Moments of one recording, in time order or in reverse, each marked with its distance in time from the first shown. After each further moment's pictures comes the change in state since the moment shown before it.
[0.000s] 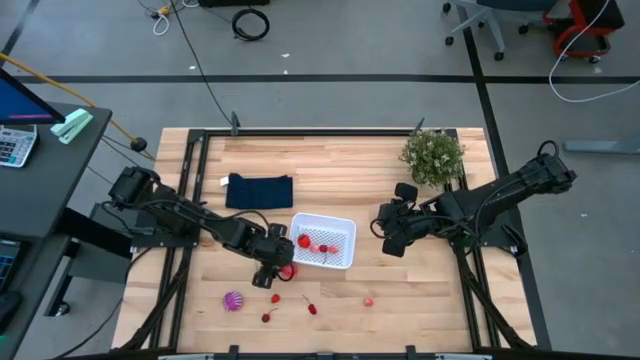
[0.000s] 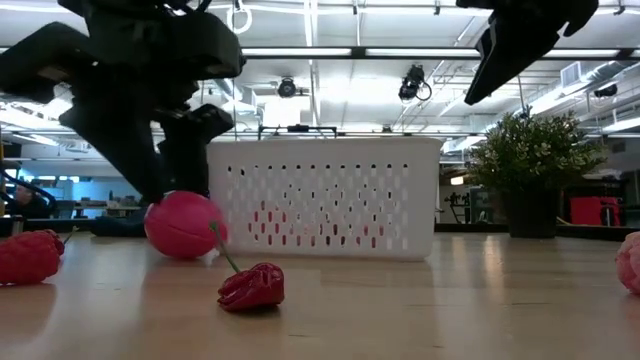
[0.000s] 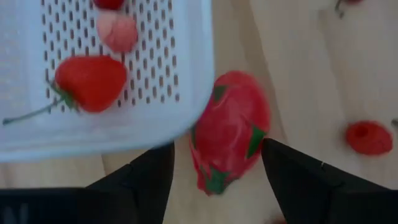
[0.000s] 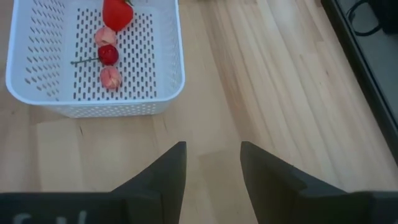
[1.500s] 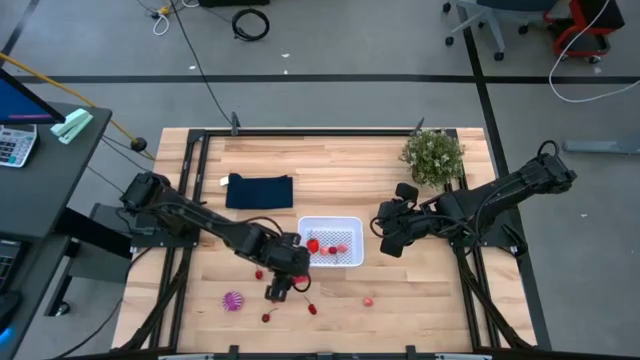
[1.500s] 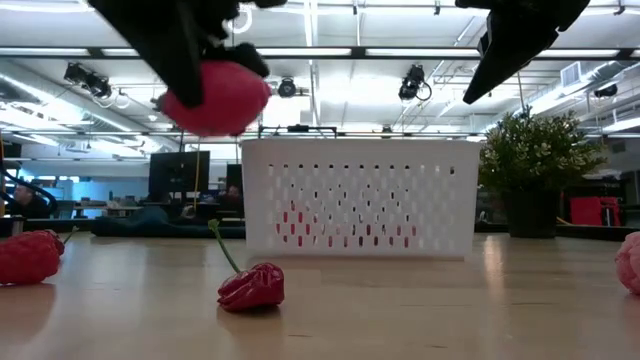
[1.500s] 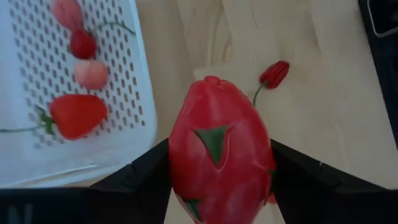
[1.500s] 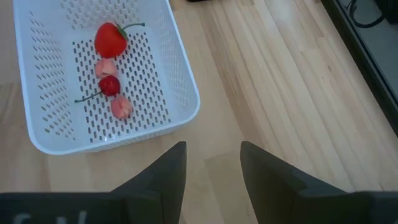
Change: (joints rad) left arm -0.028 0.113 0.349 -0.224 0.076 -0.078; right arm 0.000 0.000 0.000 0.015 0.000 0.055
